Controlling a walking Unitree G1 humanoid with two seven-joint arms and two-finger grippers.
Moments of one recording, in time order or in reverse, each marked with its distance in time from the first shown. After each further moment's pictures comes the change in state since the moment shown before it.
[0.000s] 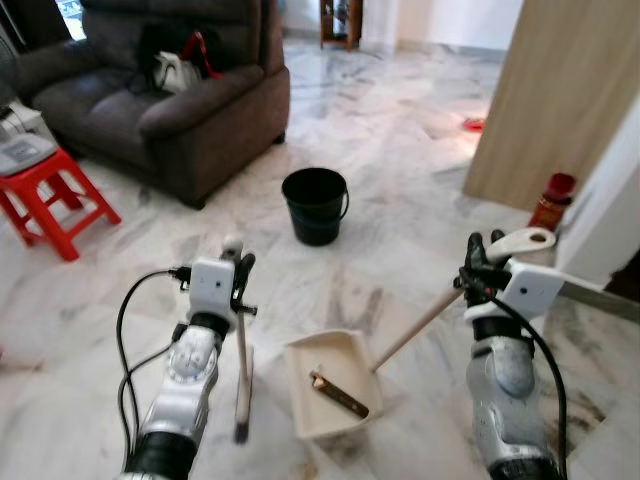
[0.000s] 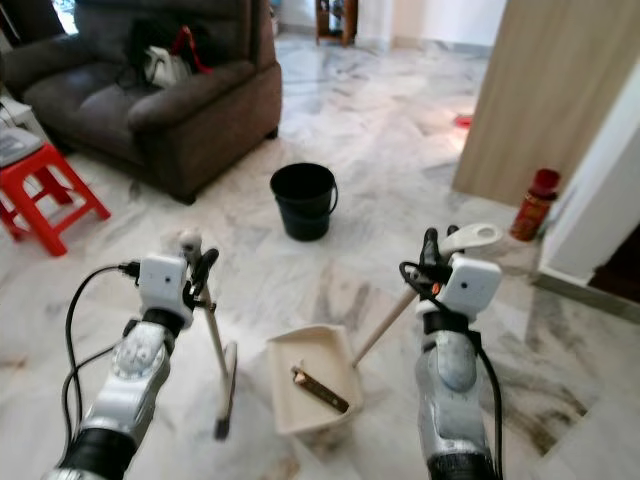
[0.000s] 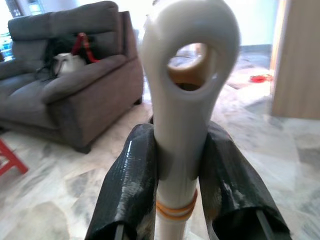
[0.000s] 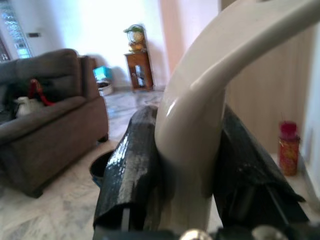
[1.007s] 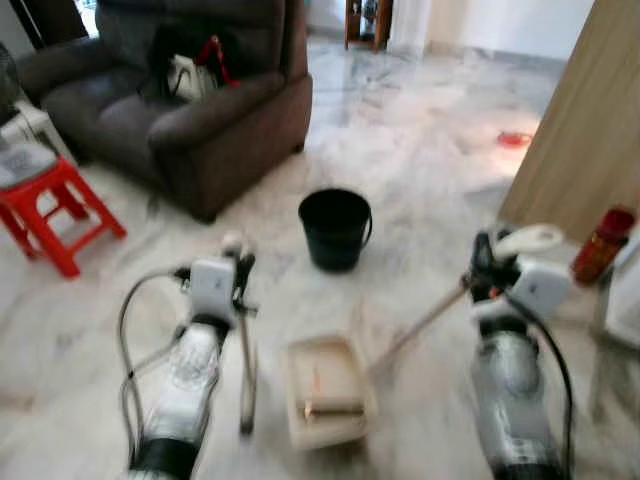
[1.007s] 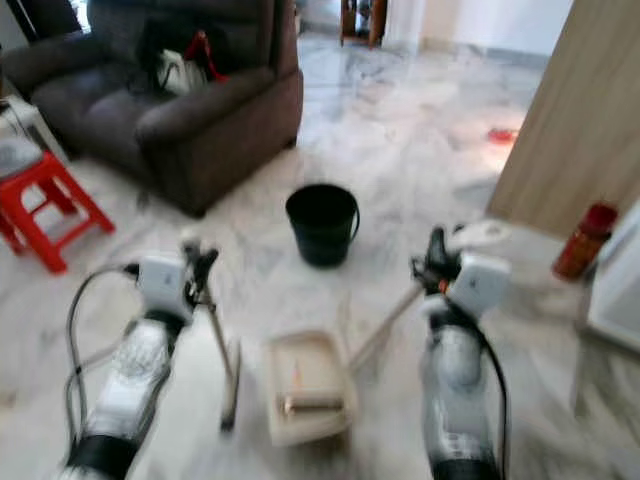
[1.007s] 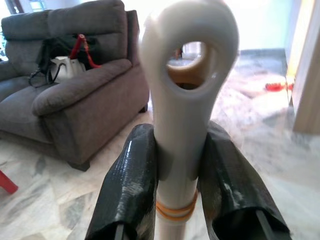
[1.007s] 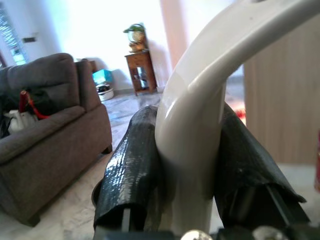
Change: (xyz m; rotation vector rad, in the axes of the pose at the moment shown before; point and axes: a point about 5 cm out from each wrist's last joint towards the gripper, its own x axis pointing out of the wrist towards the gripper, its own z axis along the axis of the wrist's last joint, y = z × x) left arm 0.002 0.003 0.004 0.006 -0.012 0.008; right arm 0.004 0.001 0.003 0.060 -0.002 -0.018
